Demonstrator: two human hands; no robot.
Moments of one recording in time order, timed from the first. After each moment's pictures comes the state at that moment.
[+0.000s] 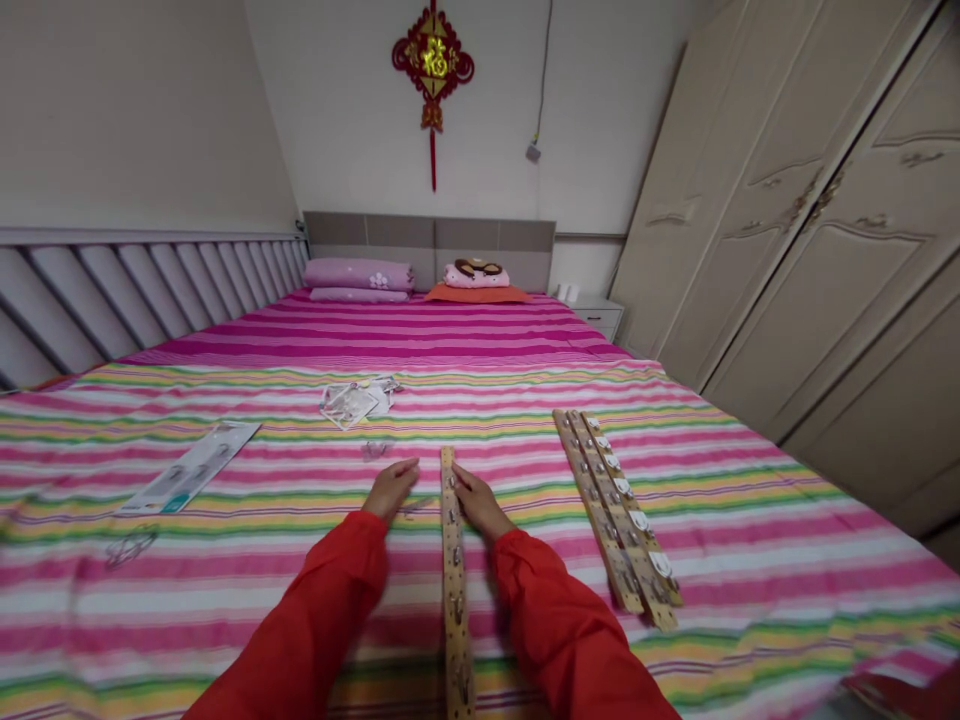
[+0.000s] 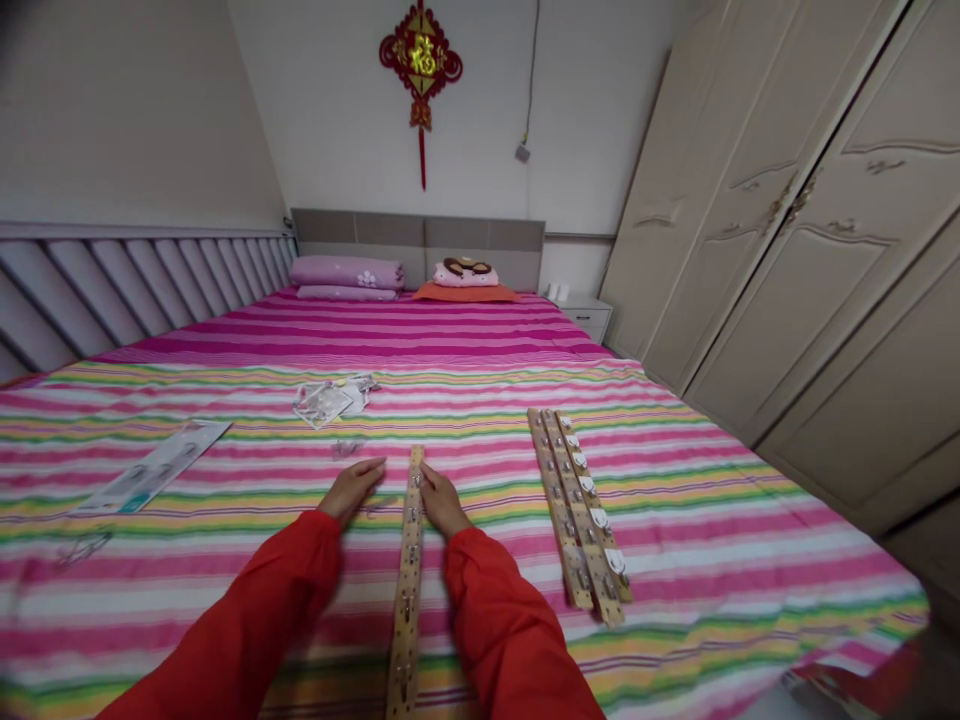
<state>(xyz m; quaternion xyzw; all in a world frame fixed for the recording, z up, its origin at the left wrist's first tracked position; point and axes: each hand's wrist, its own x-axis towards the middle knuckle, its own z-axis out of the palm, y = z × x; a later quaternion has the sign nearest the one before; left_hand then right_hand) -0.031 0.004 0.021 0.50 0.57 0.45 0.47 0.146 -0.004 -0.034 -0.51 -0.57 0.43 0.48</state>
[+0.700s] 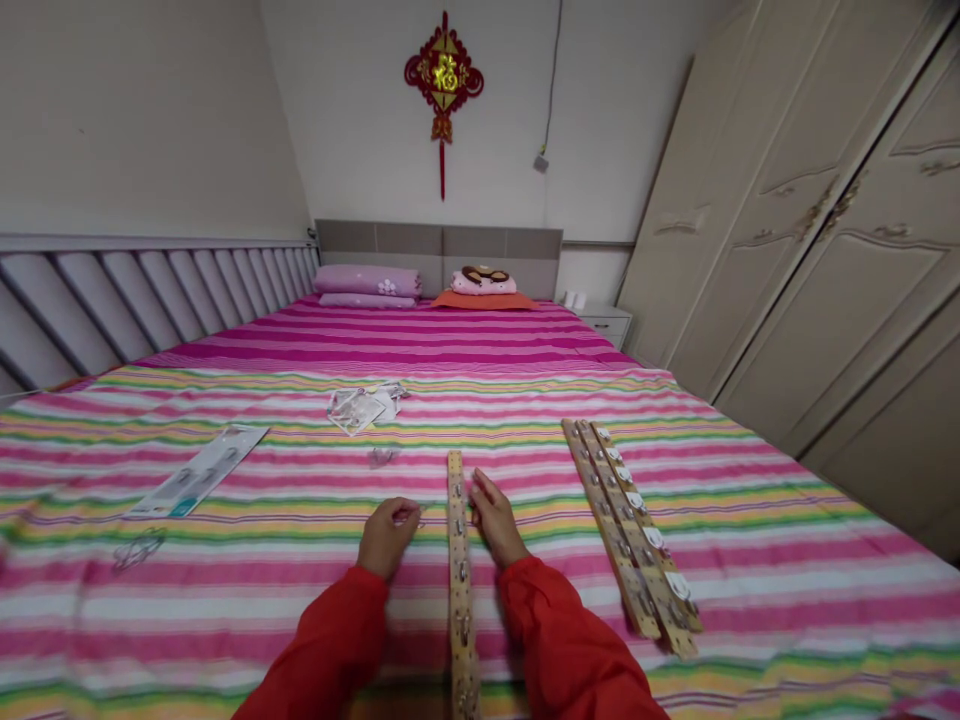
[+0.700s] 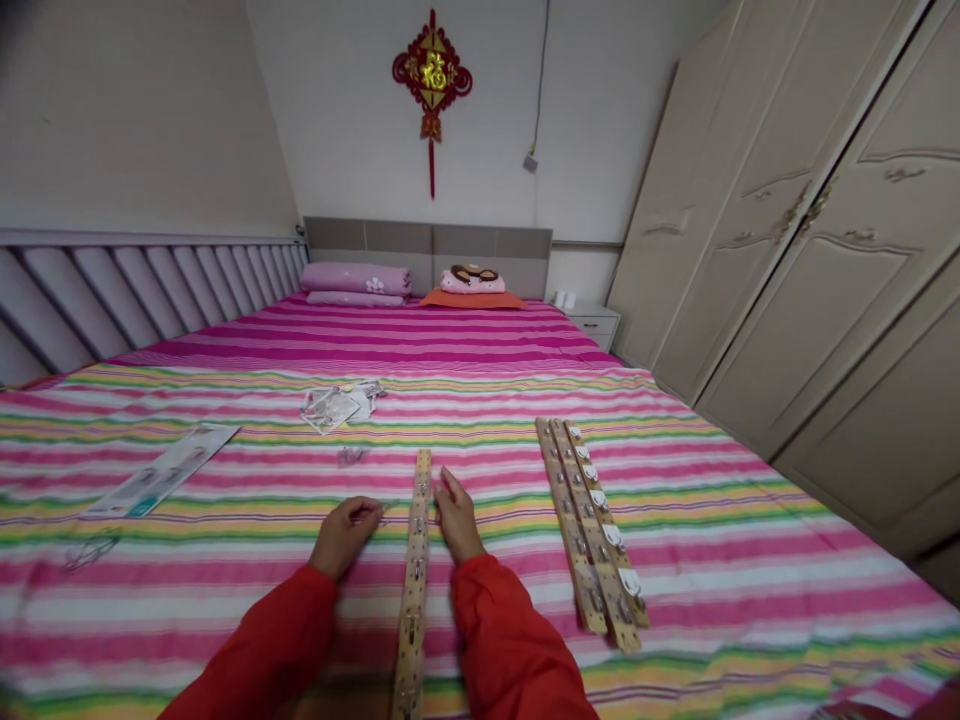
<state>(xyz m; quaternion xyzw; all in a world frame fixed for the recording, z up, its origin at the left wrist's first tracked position) -0.042 -0.046 0.013 0.58 0.58 0.47 0.33 0.148 -0.032 -0.015 -0.44 -0.38 0.54 0.60</state>
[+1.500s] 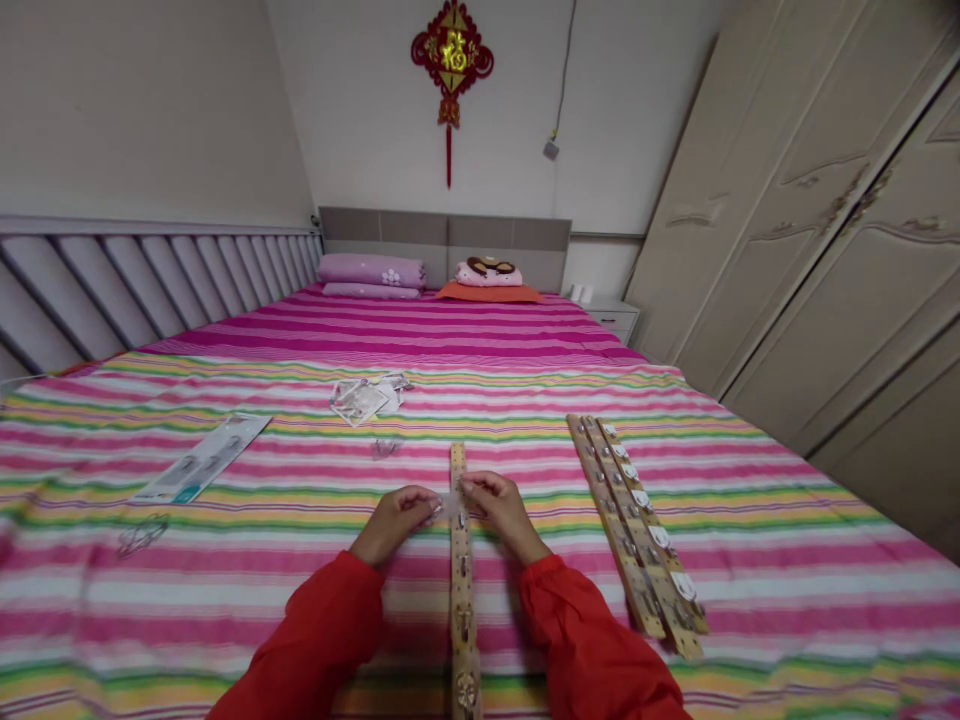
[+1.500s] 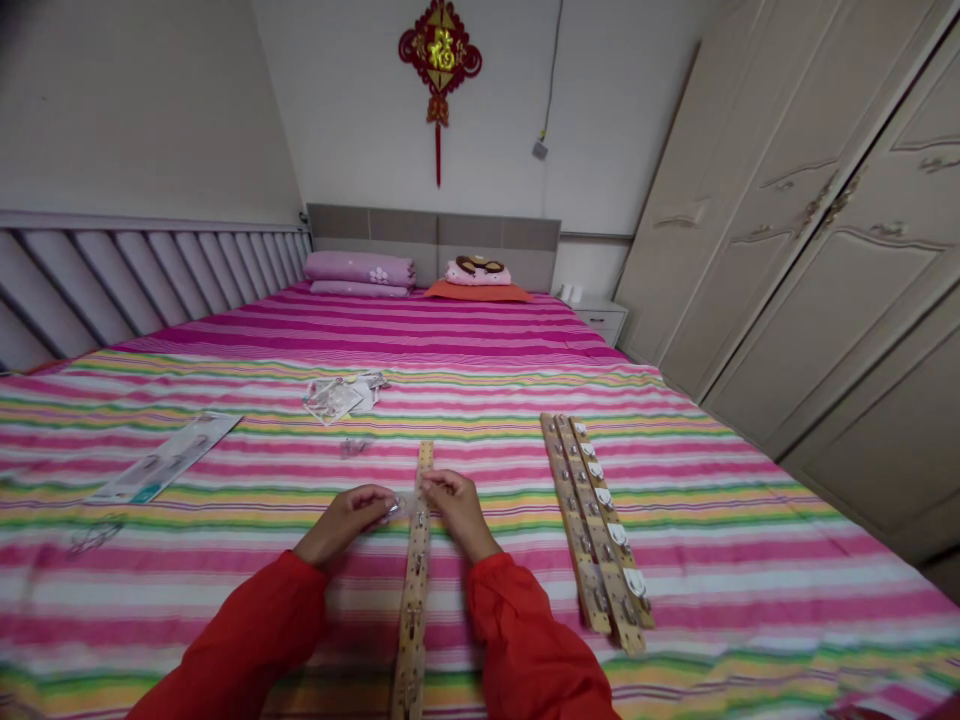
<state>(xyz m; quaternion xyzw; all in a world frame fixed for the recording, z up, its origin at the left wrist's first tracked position) -0.027 -0.060 0.063 0.51 0.52 0.40 0.55 0.153 -0.041 0.024 -0.40 -0.45 0.55 0.57</state>
